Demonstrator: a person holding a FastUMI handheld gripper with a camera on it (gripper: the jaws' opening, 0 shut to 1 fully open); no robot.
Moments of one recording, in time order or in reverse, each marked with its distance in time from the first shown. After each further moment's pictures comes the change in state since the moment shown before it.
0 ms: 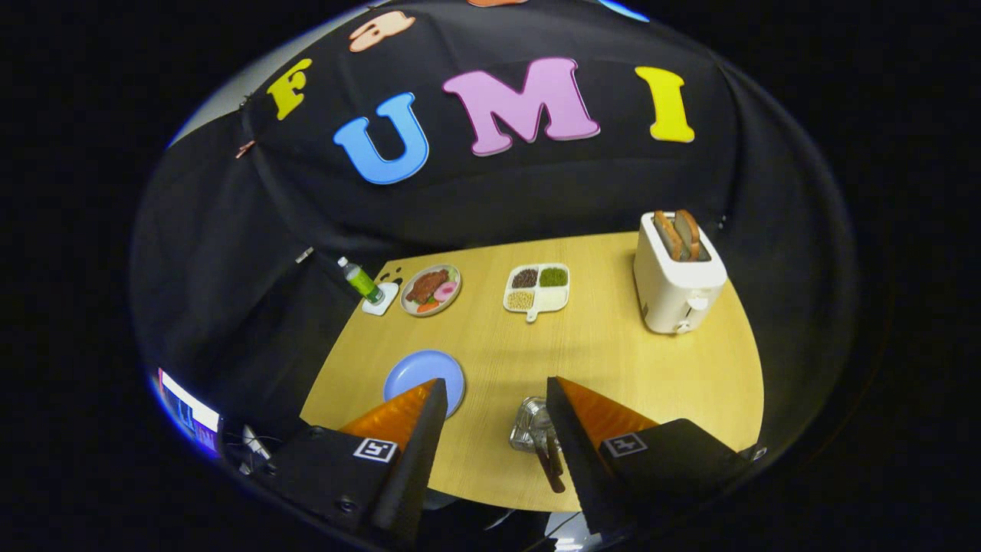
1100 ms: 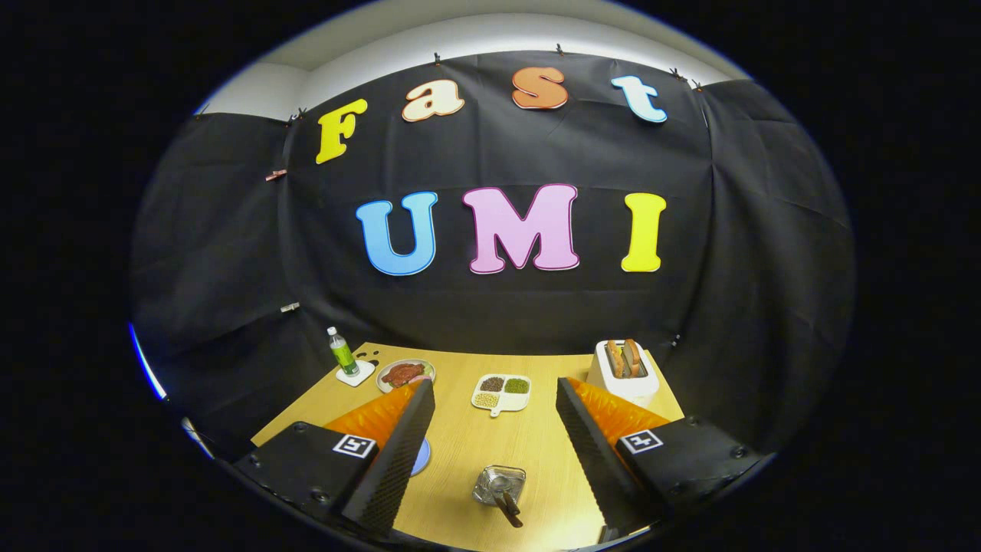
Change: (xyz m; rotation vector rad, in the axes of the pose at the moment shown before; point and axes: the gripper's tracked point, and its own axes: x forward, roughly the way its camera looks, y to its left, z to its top) arm -0.077 0.016 0.062 -0.147 -0.400 -0.127
